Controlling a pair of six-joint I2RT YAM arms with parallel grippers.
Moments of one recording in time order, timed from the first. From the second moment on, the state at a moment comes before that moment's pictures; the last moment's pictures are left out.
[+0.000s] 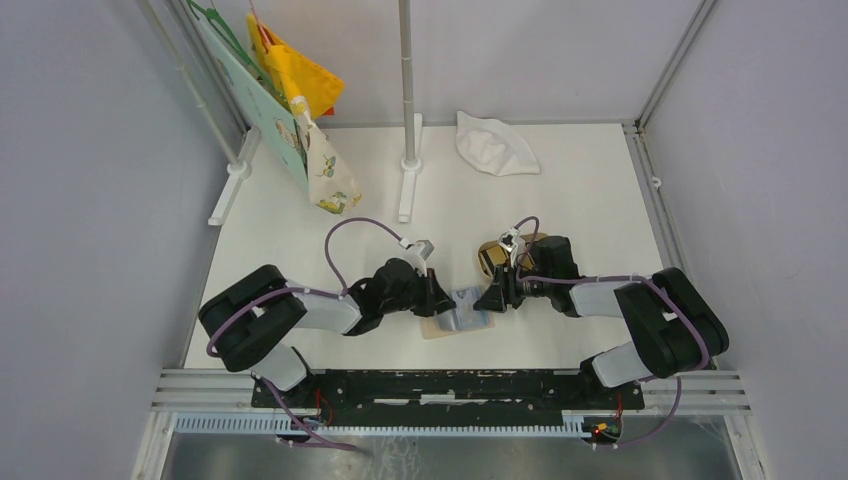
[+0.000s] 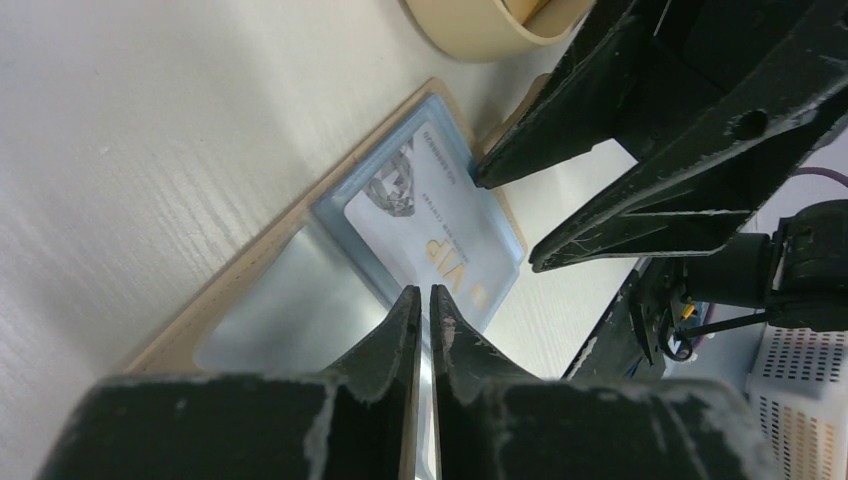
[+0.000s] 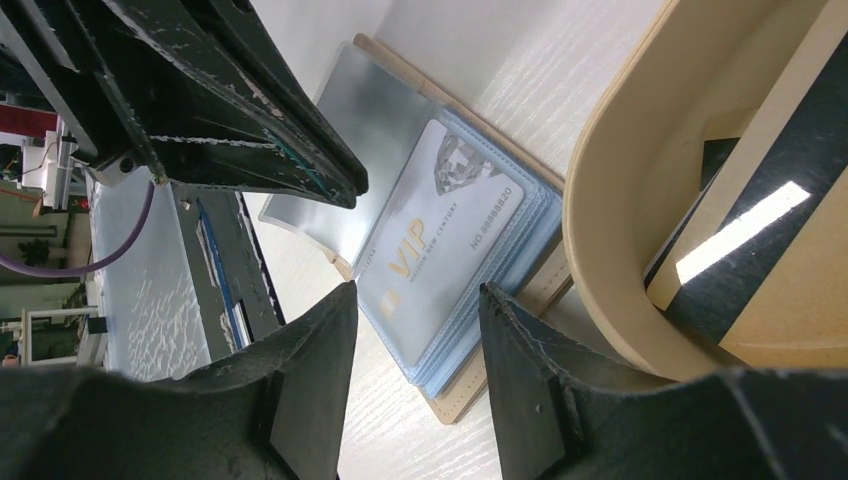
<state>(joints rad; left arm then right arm) -0.89 1.56 0.44 0.59 0.17 -0.78 0.36 1.47 0.35 0.41 -0.88 0.29</state>
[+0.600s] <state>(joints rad) -0.89 1.62 0.48 0.59 0.19 -0.78 0.36 1.47 0.35 0.40 -0.88 0.28</state>
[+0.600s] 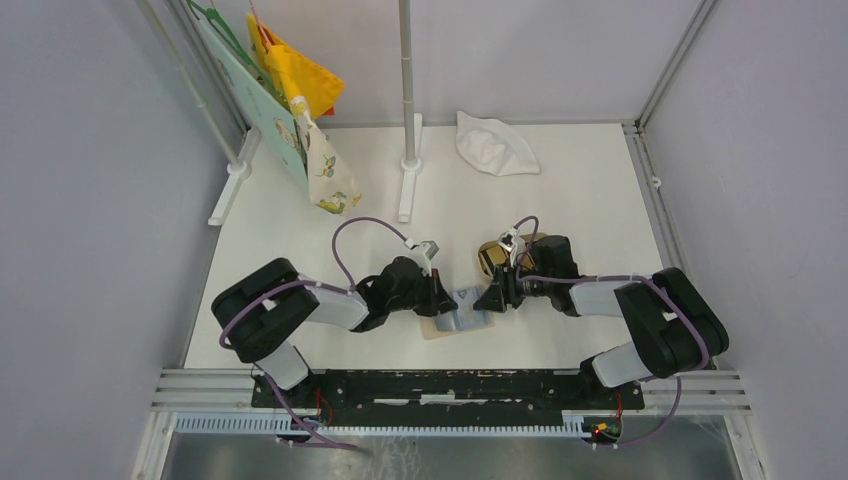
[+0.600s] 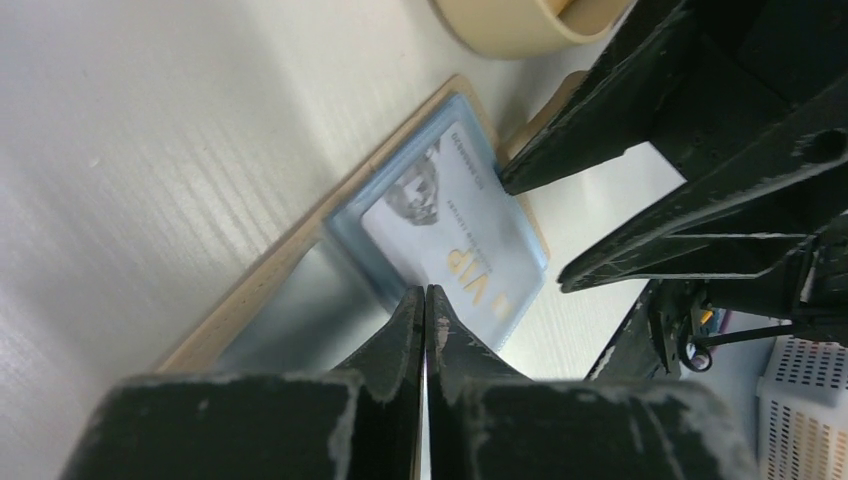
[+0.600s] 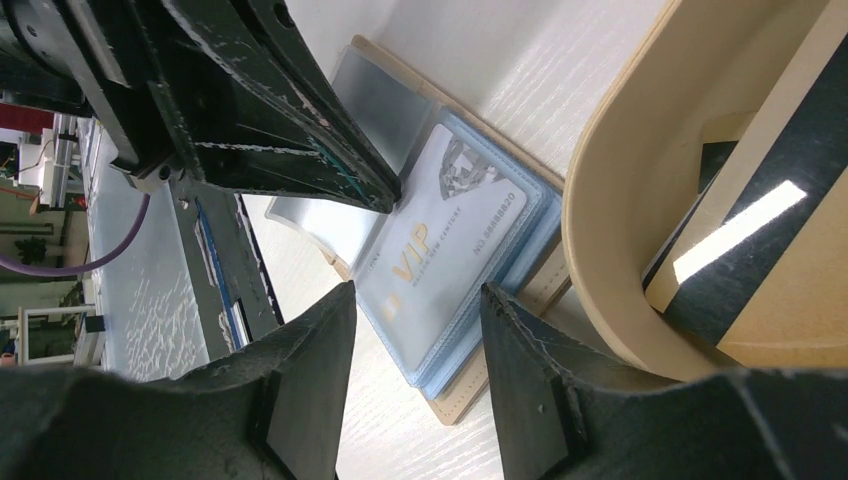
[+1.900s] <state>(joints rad) -0.89 1.66 0.50 0.58 0.15 -0.78 0.36 1.47 0.36 0.41 -0.96 0.32</state>
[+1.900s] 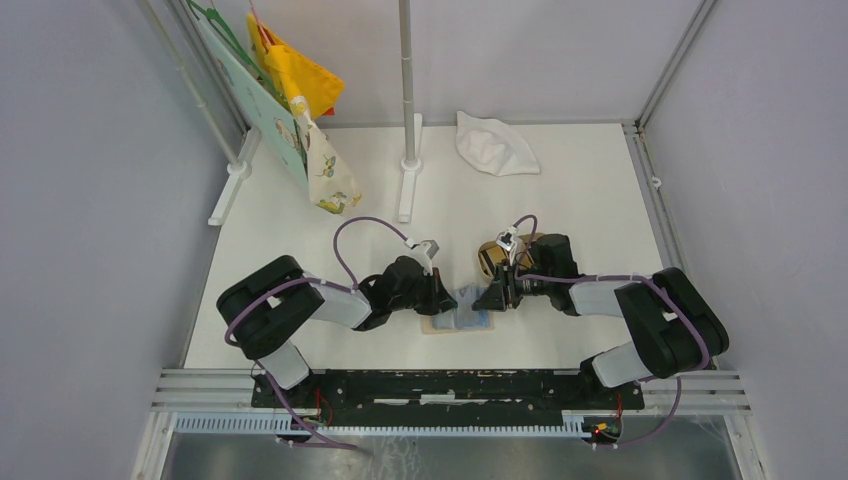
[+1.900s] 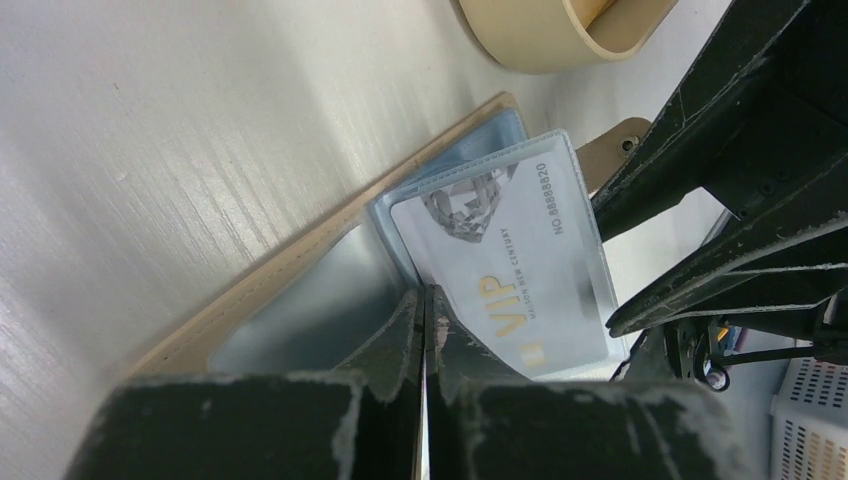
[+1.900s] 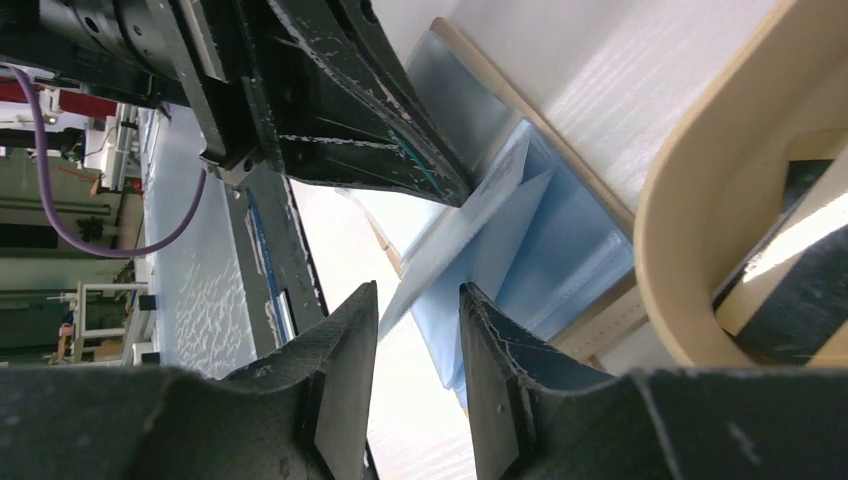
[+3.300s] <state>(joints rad) -0.84 1.71 0.38 0.88 0.34 -0.90 0.44 1.52 0.36 0.55 -1.07 0.44</state>
